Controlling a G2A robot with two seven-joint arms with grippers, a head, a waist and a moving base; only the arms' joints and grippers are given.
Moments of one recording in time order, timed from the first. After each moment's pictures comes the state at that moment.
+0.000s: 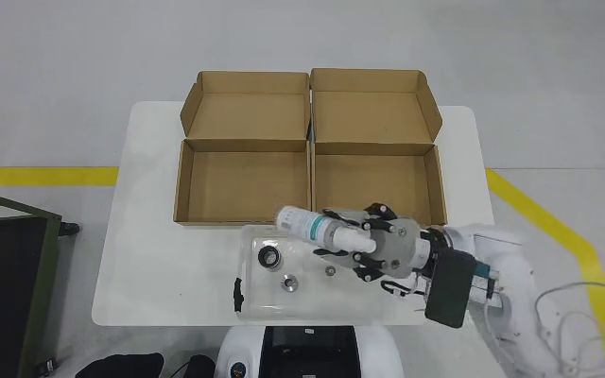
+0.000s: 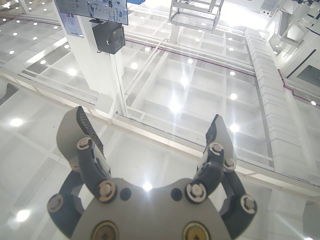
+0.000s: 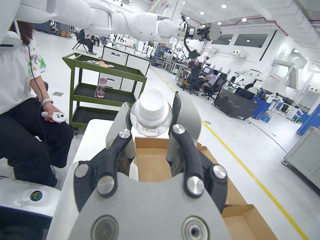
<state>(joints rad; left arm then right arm) -0.37 -0.34 -0.25 -1.16 3.07 0.41 0.06 -1.24 -1.09 1.28 -2.13 -1.25 -0.86 -0.28</state>
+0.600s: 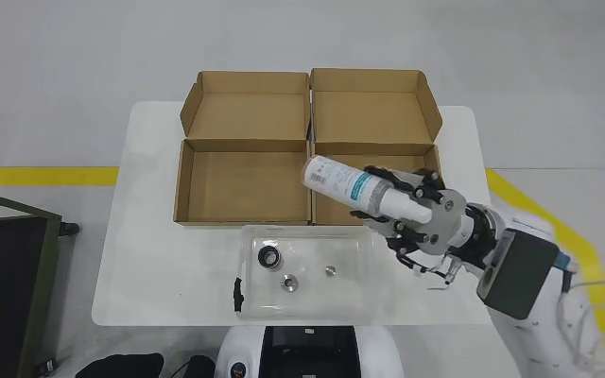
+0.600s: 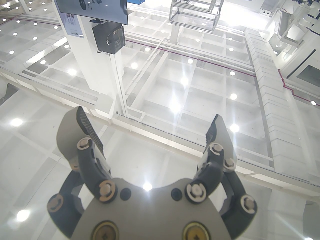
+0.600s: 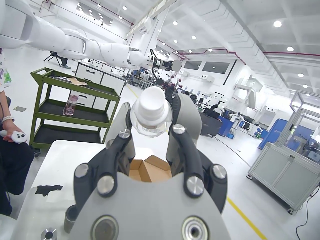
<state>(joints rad) -0.37 -0.34 -0.25 -1.16 3.07 0.41 0.06 -1.19 -1.10 1.35 -2.12 -1.24 -0.78 -0.39</state>
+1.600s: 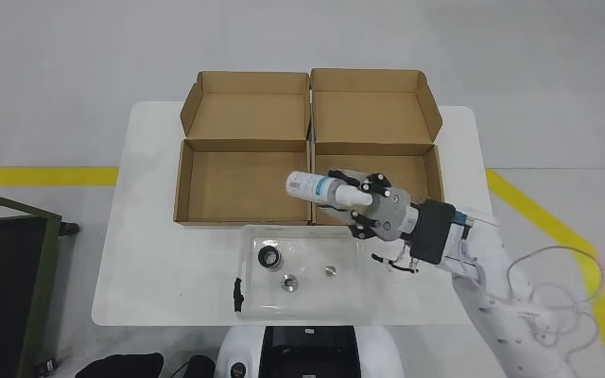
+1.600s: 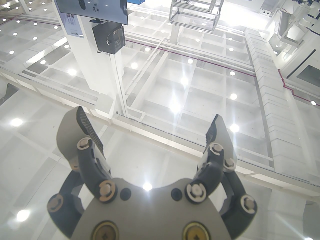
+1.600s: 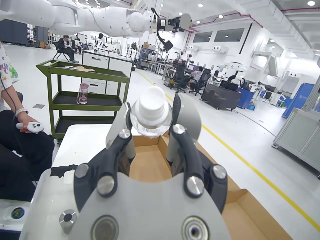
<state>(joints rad) -0.37 -0.34 -0.25 -1.16 3.07 0.41 0.06 -1.16 -1.11 1.21 -1.91 -1.27 -0.78 -0.33</state>
